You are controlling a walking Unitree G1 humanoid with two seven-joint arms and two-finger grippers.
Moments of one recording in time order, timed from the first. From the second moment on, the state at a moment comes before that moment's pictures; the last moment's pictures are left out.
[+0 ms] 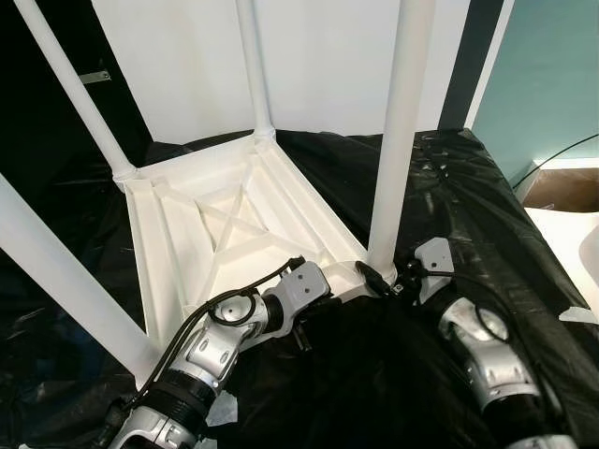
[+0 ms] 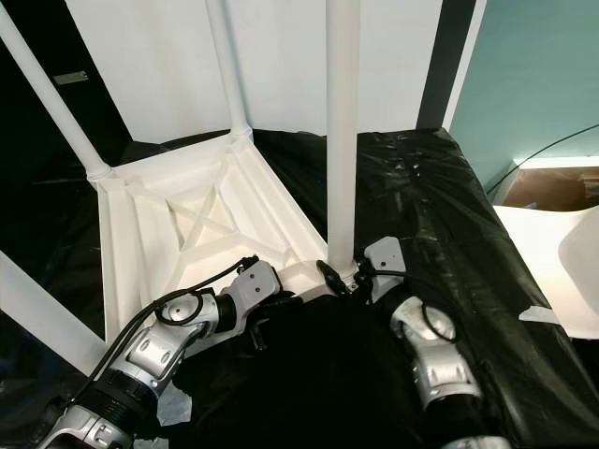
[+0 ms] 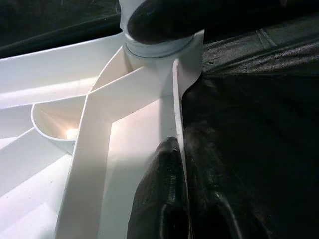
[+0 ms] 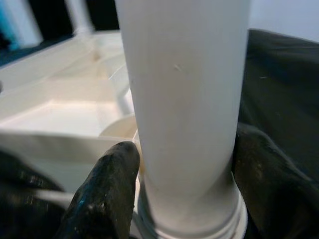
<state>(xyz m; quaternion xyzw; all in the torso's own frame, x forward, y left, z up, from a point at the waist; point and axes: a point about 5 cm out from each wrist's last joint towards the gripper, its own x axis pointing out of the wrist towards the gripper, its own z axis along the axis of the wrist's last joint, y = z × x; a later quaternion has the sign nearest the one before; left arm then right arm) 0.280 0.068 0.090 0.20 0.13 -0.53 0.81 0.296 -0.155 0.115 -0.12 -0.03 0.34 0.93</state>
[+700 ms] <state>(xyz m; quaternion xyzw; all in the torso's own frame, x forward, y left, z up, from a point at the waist) 0.278 0.066 0.092 0.20 0.12 -0.53 0.81 0.311 -0.177 0.130 -0.12 0.02 0.46 0.88</state>
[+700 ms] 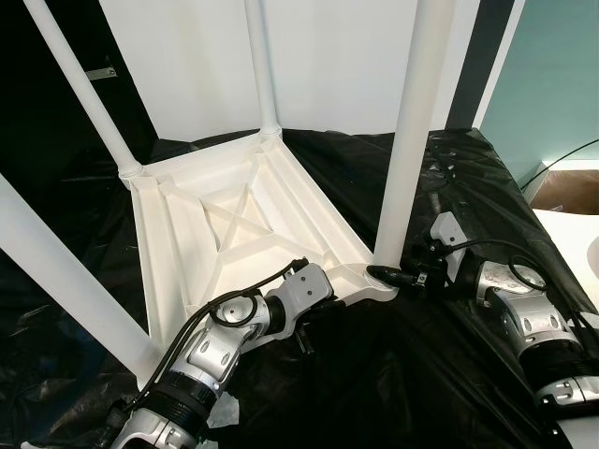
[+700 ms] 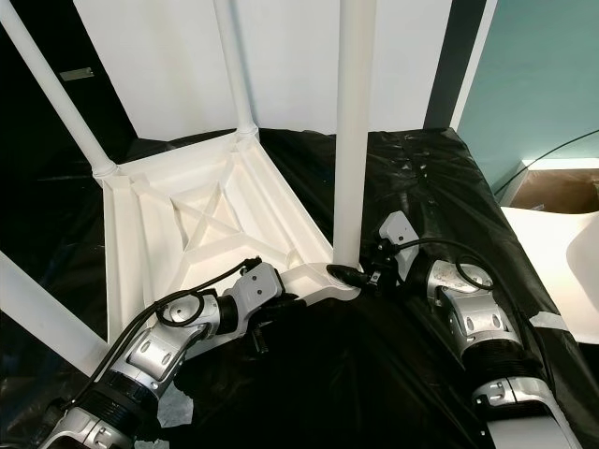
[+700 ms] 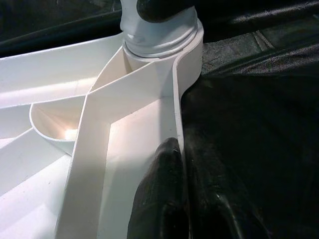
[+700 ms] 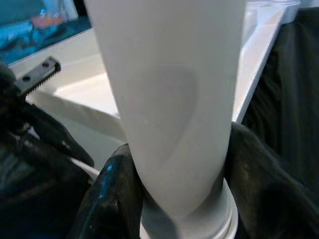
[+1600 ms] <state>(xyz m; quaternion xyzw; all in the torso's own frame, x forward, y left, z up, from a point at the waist) 0.278 0.067 0.089 0.20 0.13 -0.53 0.82 0.284 -0.139 0.104 -0.05 -0.05 0.25 0.97</state>
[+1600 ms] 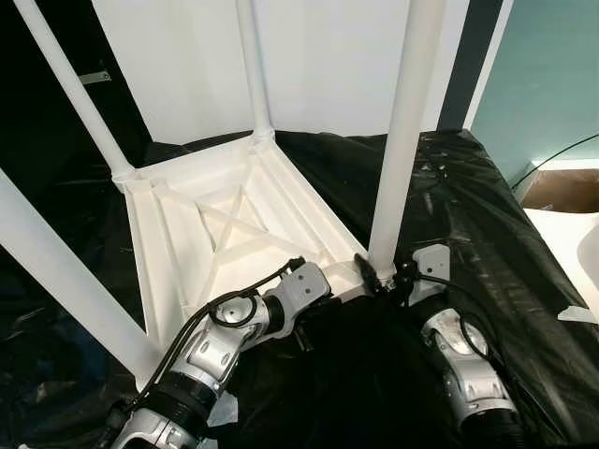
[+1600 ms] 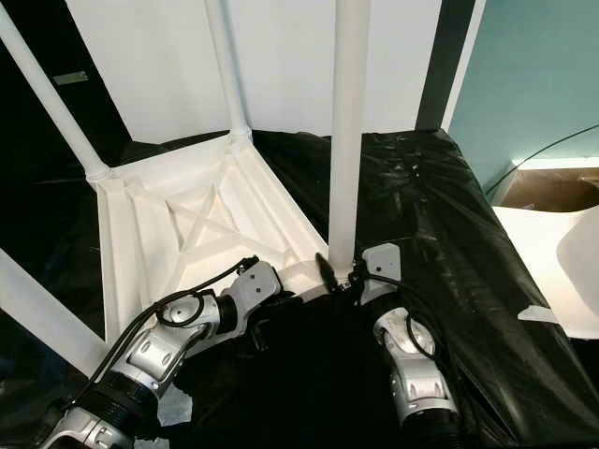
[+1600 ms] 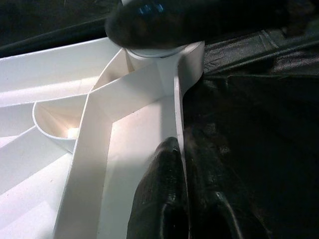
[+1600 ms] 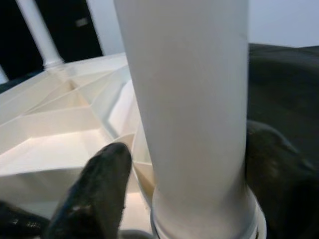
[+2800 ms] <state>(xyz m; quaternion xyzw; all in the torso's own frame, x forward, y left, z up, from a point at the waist) 0.281 0.066 0.093 0.20 0.12 -0.53 0.81 0.311 -0.185 0.110 -0.13 0.00 0.43 0.89</state>
